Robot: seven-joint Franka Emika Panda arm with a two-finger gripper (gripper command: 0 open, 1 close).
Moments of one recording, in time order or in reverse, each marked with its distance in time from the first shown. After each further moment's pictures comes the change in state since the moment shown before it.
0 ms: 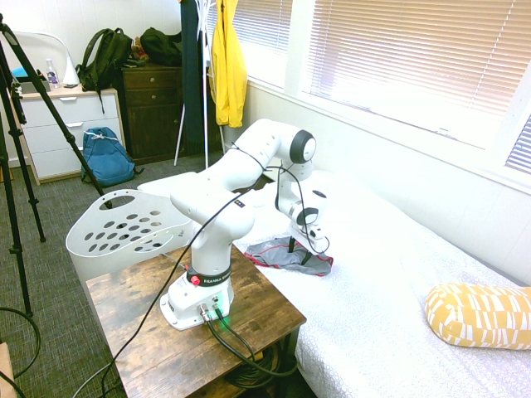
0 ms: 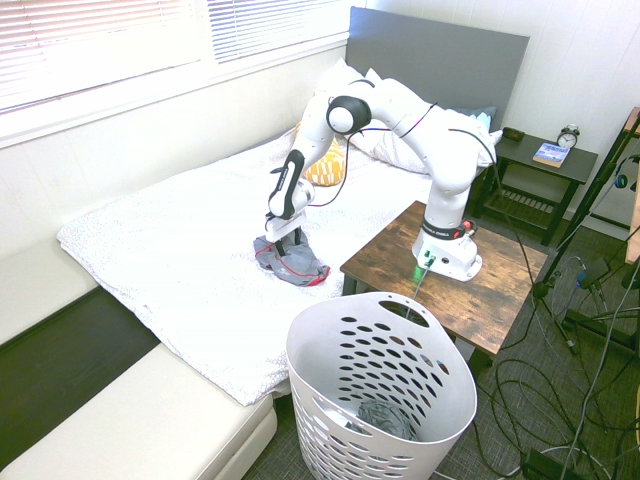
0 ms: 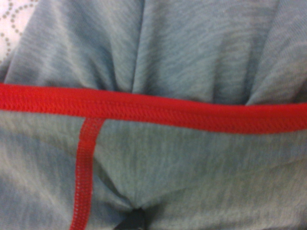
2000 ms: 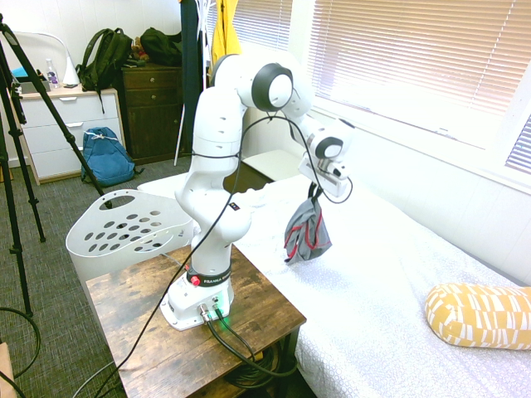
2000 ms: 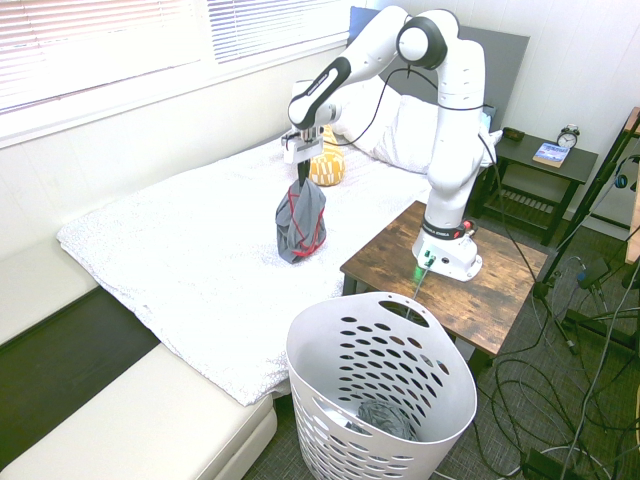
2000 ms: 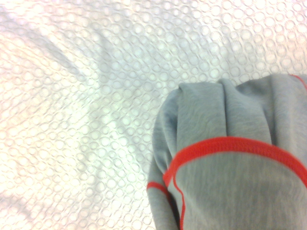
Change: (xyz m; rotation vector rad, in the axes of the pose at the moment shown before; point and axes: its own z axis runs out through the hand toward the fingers) arm -0.037 0.101 -0.359 0.125 -0.053 -0.220
